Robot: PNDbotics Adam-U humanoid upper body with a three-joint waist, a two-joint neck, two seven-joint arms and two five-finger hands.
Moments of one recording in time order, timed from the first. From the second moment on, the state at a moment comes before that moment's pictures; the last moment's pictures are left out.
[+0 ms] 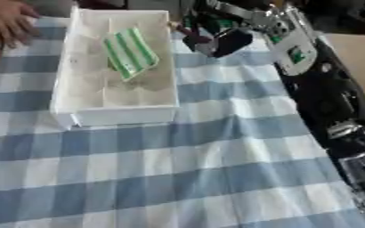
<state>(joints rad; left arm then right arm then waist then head) -0.22 0.22 -0.14 -1.98 0.20 -0.32 -0.27 -0.97 -0.56 0.12 -1.19 0.46 -0.60 0.53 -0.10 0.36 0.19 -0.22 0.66</state>
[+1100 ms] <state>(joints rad) -0.25 0.21 -0.14 -1.98 0.27 -0.35 -0.29 -0.98 -0.45 0.12 -1.12 0.89 -0.82 0.26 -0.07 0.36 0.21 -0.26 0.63</state>
